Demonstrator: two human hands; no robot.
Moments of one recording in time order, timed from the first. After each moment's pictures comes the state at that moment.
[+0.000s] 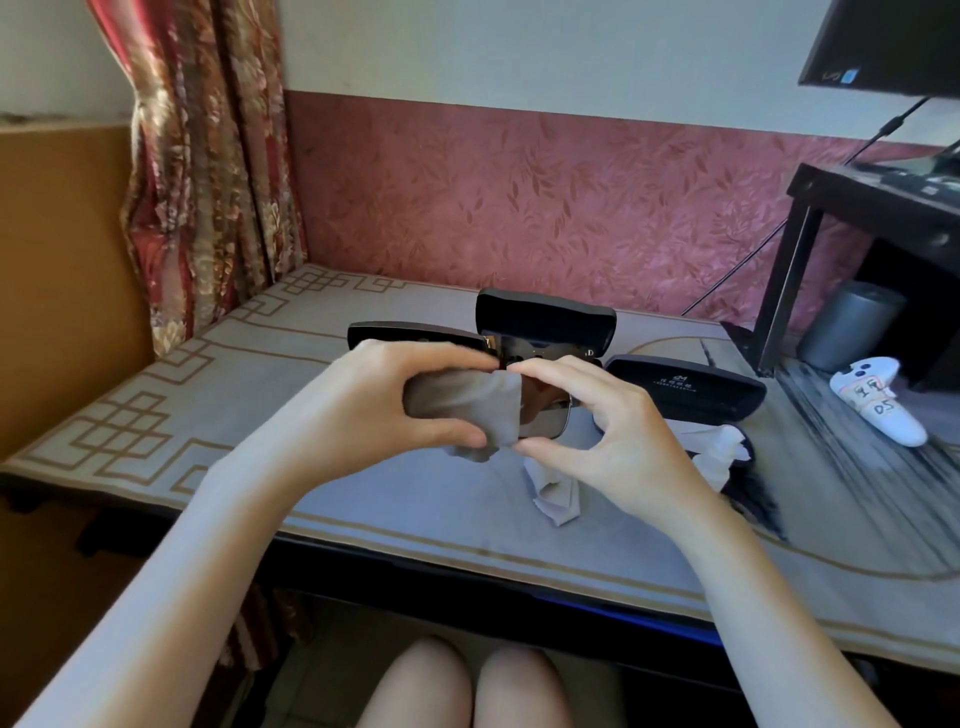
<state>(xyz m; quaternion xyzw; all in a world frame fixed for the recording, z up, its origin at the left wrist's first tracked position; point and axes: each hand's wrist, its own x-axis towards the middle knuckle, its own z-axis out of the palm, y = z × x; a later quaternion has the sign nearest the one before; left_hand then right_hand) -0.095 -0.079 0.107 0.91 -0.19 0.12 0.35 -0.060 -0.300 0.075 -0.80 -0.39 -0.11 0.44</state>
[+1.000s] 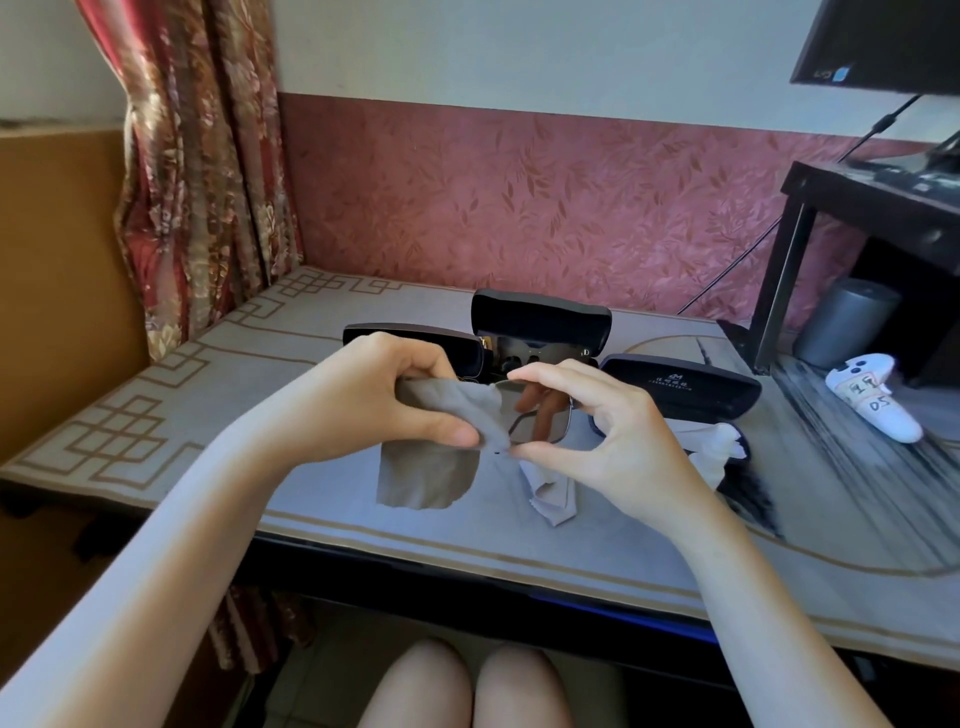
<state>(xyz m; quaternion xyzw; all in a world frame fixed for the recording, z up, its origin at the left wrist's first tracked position) -0.088 -0.078 0.116 0.91 -0.18 0.04 0.38 -0.064 -0.303 0.074 -0.80 -0.37 -0.08 0.48</state>
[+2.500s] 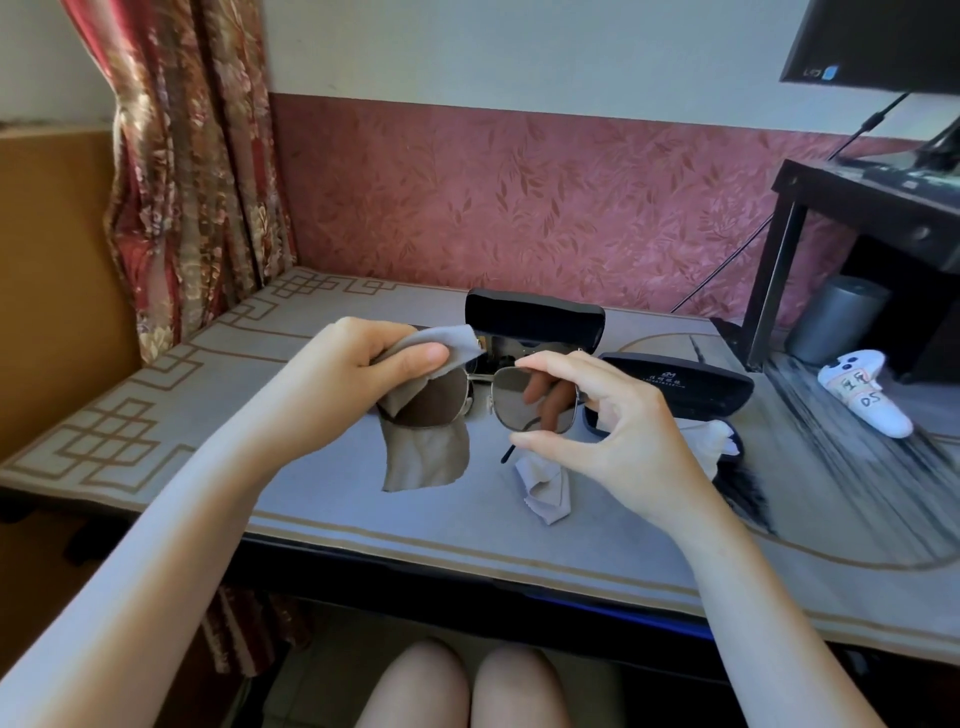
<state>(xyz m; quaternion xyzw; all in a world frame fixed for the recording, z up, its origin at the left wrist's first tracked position) -0.087 -0.073 0.116 0.89 -0.14 0.11 0.41 -0.065 -0.308 0.076 -0.78 -0.36 -0.12 0.50</state>
